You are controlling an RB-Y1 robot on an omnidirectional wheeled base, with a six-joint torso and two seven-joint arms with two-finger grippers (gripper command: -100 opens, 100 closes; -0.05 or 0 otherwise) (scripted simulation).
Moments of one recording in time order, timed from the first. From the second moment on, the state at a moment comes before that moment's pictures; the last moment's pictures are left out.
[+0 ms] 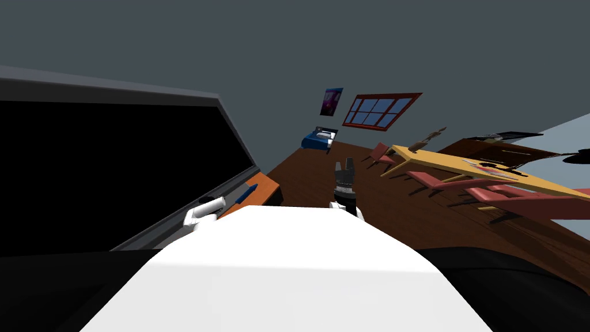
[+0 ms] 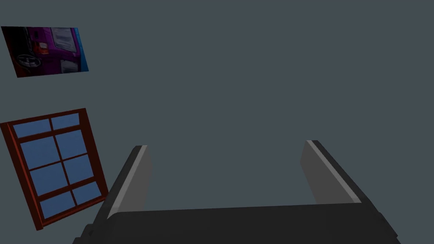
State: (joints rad) left arm 0.12 0.29 0.76 -1.31 0.00 0.80 -0.38; right arm 0.54 -0.03 -0.01 -2.20 0.11 -0.55 -0.06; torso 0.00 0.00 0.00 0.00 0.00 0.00
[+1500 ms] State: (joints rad) left arm -0.03 0.33 0.97 -1.02 0.00 1.14 -0.43; right arm 0.54 -0.03 -0.01 -2.20 0.11 -0.55 -0.06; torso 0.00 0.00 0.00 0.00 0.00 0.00
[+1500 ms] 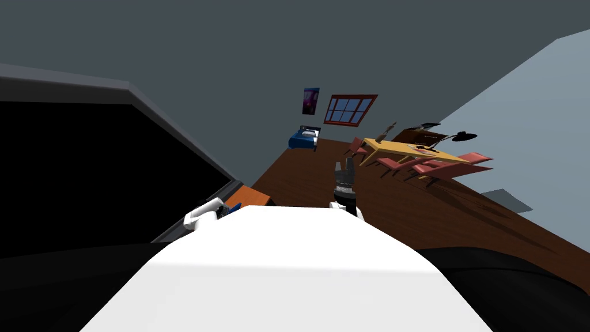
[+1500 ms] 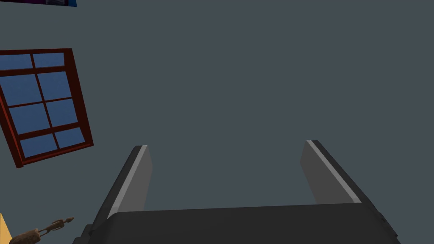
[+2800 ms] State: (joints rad) left arm -0.03 0.32 0.93 -0.97 0.00 1.07 -0.39; right arm 0.54 -0.03 -0.01 -2.20 0.11 -0.55 -0.06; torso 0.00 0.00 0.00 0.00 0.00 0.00
